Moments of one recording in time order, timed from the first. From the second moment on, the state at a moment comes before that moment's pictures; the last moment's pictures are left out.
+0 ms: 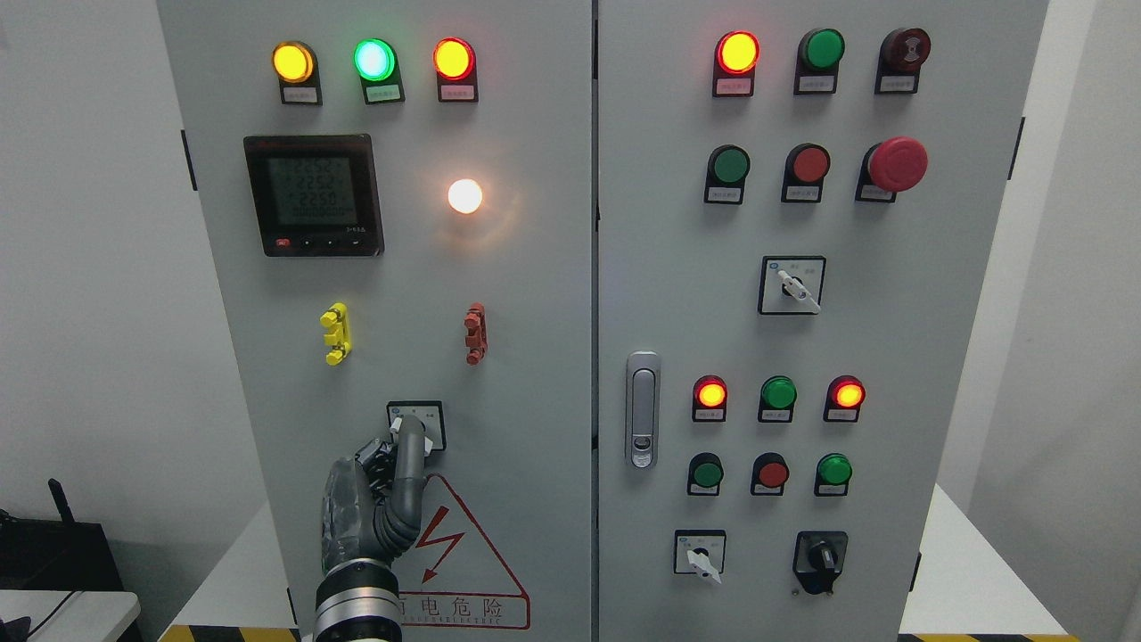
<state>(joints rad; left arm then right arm) -0.47 -0.10 -0.13 -1.83 -0.25 0.59 0.33 0.09 0.12 0.00 -0.13 0.00 0.00 0.00</state>
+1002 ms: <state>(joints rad) -0.42 -0.11 -0.13 -1.85 -0.25 0.54 0.33 0.09 0.12 0.00 -0.13 0.00 0.00 0.00</state>
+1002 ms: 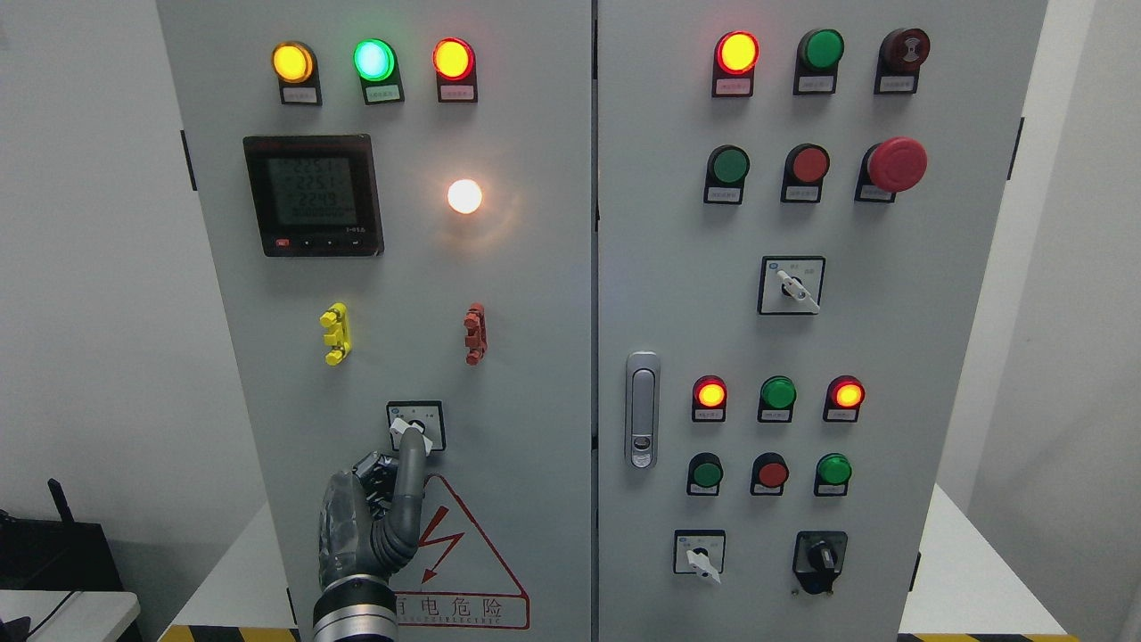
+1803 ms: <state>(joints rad) -0.14 -0.10 0.00 -1.86 -0.25 0.07 0.14 0.09 0.12 0.00 -0.13 0.00 0.00 0.00</state>
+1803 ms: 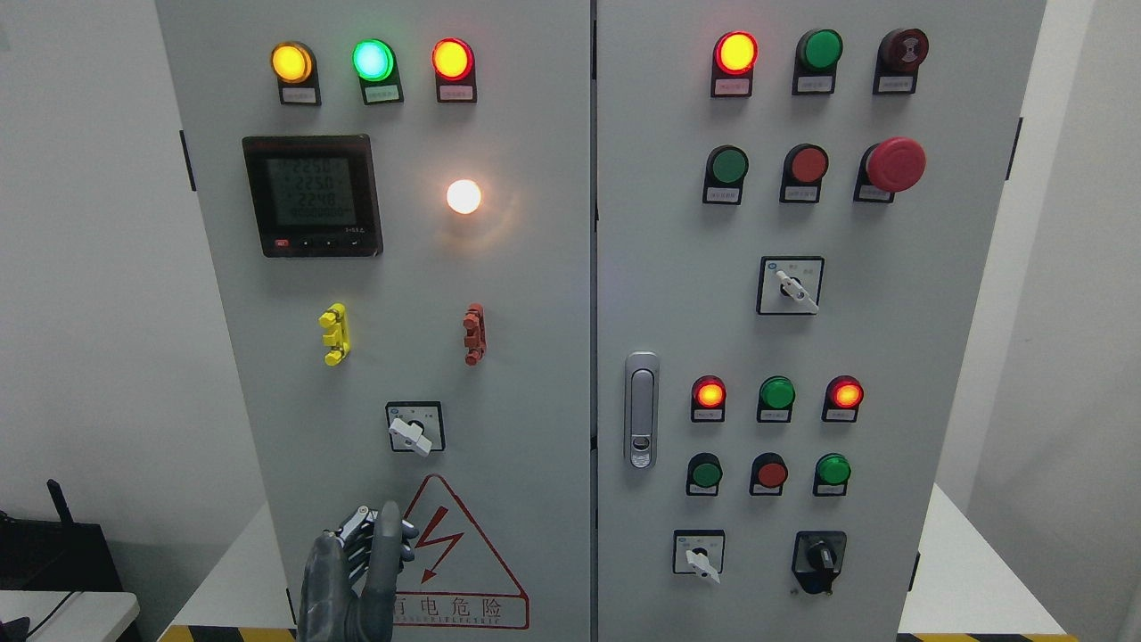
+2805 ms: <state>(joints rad) 0.22 -0.06 0.45 -1.45 -0.19 -0.16 -0.04 0.09 0.12 0.00 -0.13 0.00 0.00 0.00</state>
